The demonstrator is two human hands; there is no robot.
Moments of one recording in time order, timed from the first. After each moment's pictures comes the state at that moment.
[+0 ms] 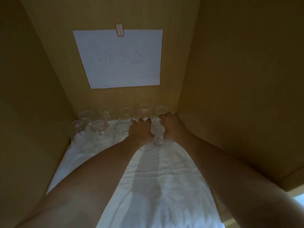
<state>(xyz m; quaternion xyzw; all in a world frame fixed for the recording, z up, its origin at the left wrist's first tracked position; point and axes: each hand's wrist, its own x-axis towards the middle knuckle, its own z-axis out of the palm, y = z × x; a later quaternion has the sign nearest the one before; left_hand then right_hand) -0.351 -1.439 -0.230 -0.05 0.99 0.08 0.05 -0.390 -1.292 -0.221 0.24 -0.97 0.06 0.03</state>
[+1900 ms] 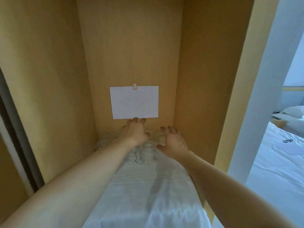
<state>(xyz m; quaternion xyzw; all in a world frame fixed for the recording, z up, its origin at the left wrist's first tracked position) -0.174 -1.434 -0.070 -0.05 0.98 0.10 -0.14 -0.207 -1.254 -0.116 0.20 -0.96 0.15 0.14</state>
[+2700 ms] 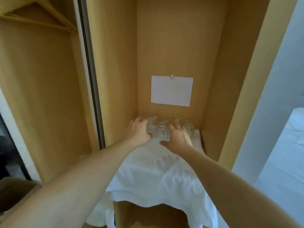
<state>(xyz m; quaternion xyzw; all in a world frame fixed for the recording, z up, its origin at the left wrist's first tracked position) 0.021 -1.409 -0.101 -0.20 0.95 0.17 -0.18 -0.081 -1.250 -0.127 0.34 -0.92 0.17 0.10</state>
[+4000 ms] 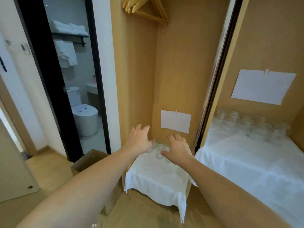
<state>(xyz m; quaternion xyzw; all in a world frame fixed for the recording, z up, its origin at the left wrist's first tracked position) 0.378 -1.742 -0.167 -0.32 0.92 0.16 -0.14 0.255 -1.603 -0.199 0.43 -0.89 0.14 0.01</state>
